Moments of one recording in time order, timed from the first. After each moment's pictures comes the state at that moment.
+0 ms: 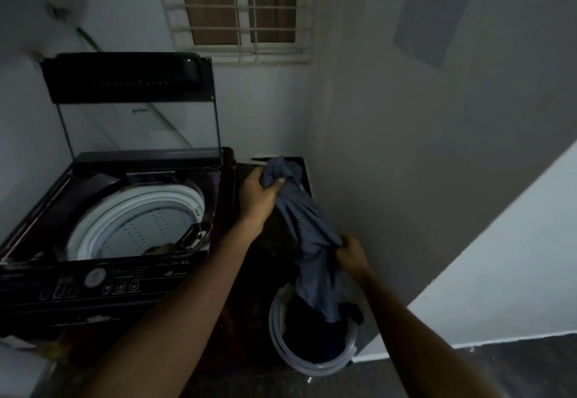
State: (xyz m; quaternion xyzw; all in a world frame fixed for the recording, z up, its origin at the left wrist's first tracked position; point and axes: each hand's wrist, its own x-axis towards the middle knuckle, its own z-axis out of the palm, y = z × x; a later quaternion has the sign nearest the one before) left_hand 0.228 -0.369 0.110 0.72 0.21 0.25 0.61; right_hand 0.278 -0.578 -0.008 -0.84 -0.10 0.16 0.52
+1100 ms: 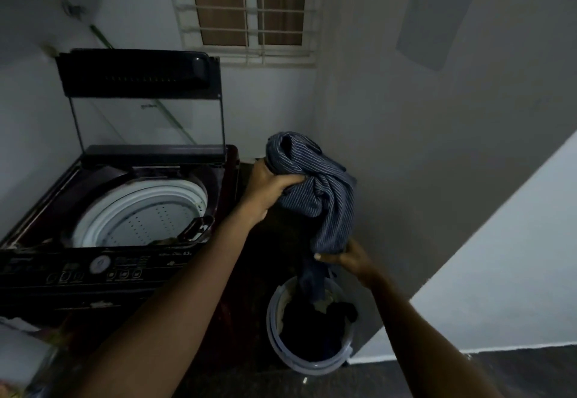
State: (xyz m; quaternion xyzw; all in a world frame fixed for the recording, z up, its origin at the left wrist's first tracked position) left_hand 0.210 -0.387 0.152 0.68 0.10 0.23 0.69; right_hand 0.255 -0.596 0.030 -0.74 -0.14 0.30 0.59
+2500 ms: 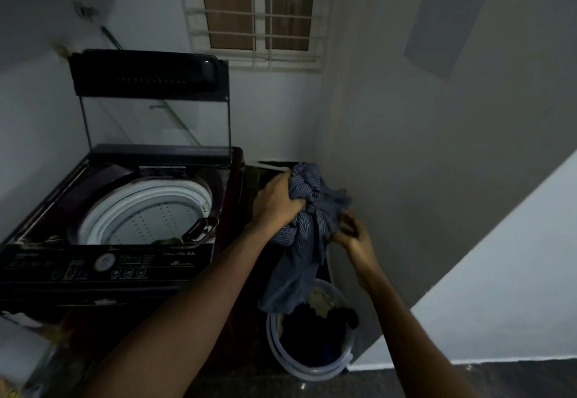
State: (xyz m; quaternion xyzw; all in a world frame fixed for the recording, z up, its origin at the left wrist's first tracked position) left_hand 0.206 -0.392 0.126 0.90 0.16 0.17 0.36; right_hand 0.241 -0.574 0.072 -0.71 -0.08 0.16 0.69
